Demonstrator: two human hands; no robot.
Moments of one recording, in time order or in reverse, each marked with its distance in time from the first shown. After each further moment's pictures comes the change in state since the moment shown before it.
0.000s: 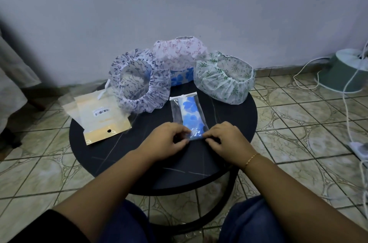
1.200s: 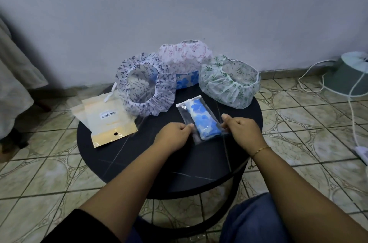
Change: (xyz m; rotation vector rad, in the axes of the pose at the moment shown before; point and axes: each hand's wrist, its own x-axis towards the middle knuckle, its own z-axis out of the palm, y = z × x) left_hand 0.028 0.009 0.001 -0.250 -0.062 -0.623; right_hand 0.018 0.003 -0.023 0.626 0.187 0.562
